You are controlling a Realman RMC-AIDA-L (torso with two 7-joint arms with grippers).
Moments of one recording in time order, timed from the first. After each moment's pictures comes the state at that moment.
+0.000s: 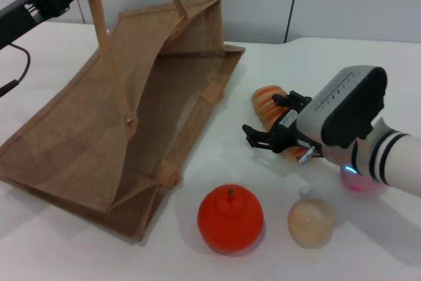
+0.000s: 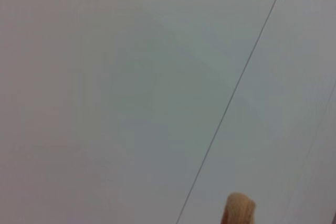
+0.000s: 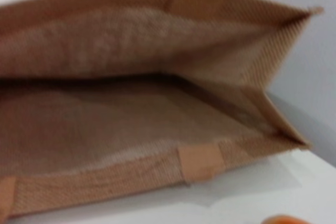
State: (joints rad) left arm -0.71 -2.01 2.86 -0.53 -0.94 1.74 -1.49; right arm 0.63 1.86 -2.53 -0.93 -2.09 0.10 2.75
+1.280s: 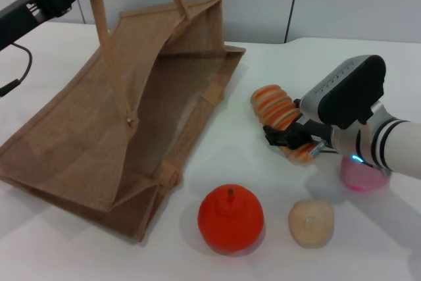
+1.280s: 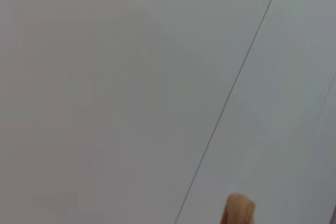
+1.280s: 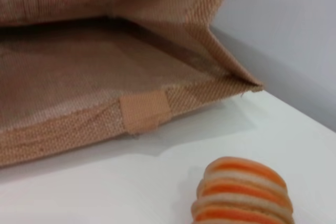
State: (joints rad) left arm -0.71 -2.00 2.86 -0.52 -0.94 1.74 -1.48; right arm 0.62 1.97 -2.21 -0.81 -2.09 -0.15 2.53
